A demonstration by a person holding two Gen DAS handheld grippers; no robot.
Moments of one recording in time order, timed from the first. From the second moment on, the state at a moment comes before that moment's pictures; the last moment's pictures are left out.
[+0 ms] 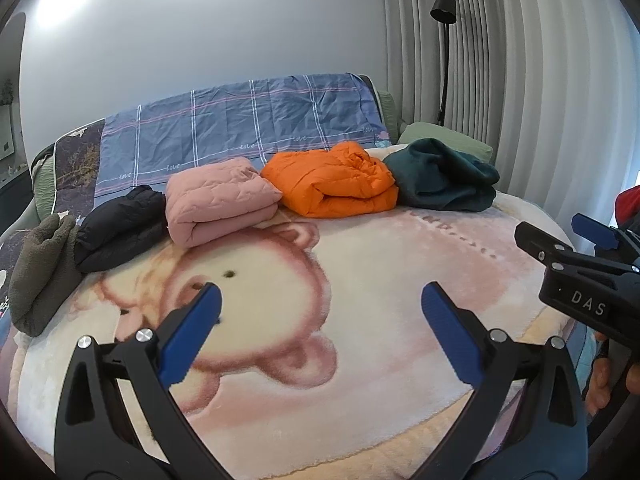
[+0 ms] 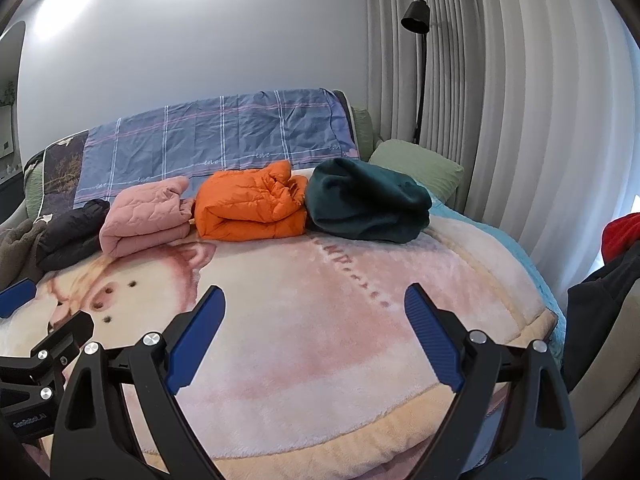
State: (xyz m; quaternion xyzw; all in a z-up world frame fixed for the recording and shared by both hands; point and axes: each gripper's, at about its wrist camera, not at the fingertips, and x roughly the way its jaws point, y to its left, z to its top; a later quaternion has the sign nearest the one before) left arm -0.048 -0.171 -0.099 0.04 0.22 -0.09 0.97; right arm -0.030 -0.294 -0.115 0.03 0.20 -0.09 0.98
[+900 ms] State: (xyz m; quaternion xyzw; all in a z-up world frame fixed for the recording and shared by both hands) left arm -0.042 -0.164 -0.111 0.04 0.24 -0.08 0.97; right arm -0.024 -0.289 -0.123 0.02 0.21 -0.09 0.97
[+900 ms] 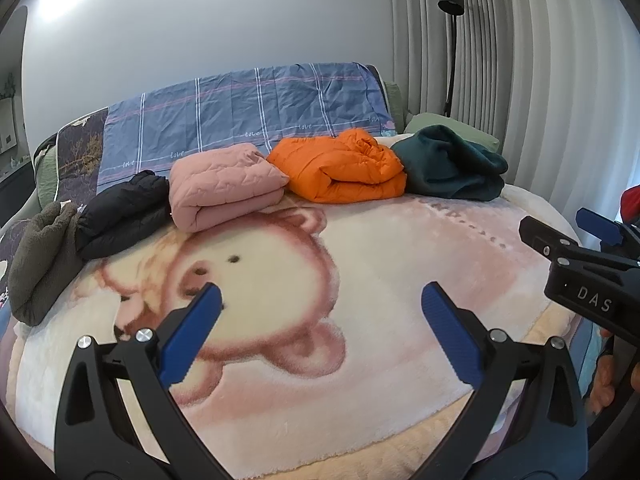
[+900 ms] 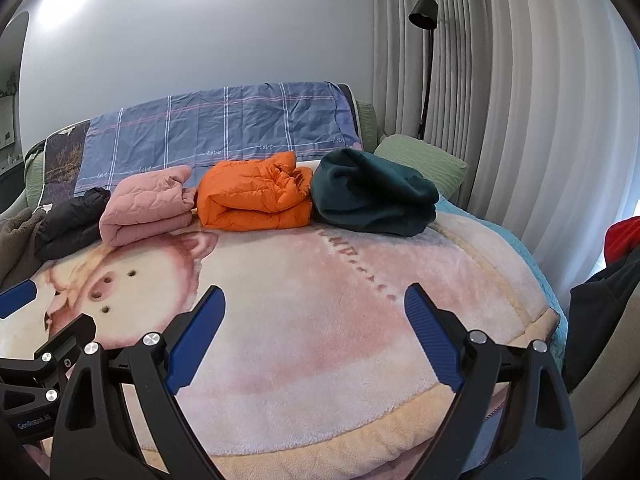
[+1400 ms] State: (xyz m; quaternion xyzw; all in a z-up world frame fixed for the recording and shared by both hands) left arm -0.041 -0.161 -0.116 0.04 0.24 -0.08 0.97; right arm -0.019 -0.290 -0.127 0.02 0.22 -0.09 0.97
